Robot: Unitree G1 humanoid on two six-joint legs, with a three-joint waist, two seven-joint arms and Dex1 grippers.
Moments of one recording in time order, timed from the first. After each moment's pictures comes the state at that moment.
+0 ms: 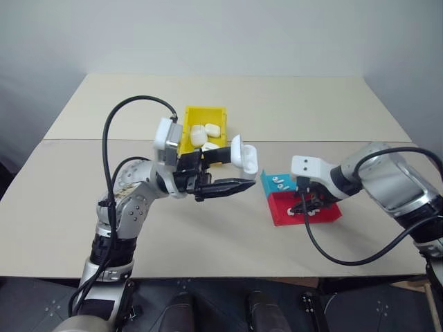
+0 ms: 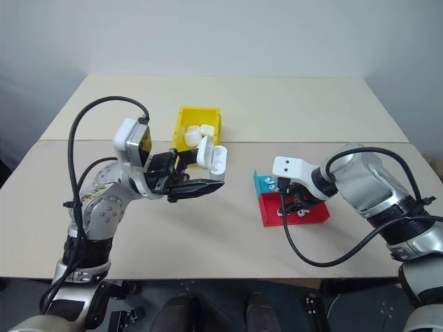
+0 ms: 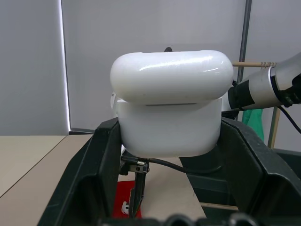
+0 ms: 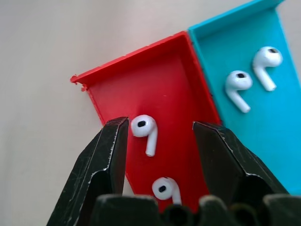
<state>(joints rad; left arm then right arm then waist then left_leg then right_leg) -0.58 0.35 0.00 -0.21 -0.75 0.48 -1.19 -0.85 -1.00 0.57 -0.05 0.09 0.82 1.30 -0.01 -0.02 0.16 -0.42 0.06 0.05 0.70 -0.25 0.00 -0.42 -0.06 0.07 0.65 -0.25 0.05</state>
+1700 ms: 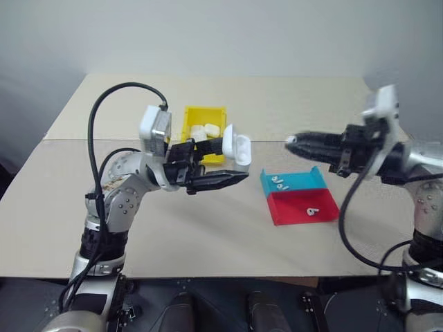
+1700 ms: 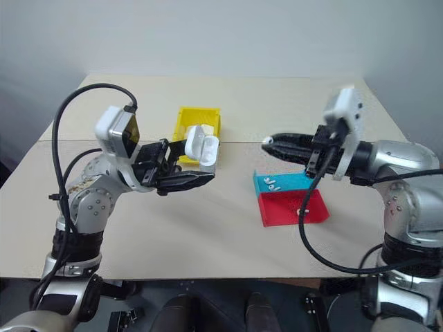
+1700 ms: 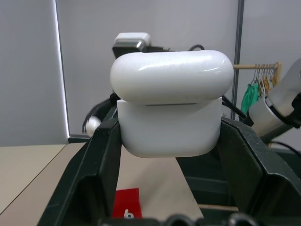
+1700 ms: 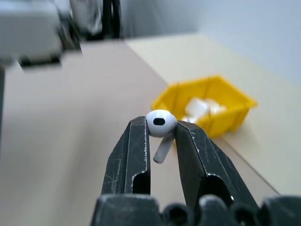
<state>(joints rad) -0.65 0.40 0.01 -0.17 -0.85 0.50 -1.20 -0.62 -0.60 -0.40 -0.44 0.63 0.95 1.02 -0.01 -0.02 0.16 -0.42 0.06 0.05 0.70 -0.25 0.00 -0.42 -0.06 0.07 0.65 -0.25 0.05</state>
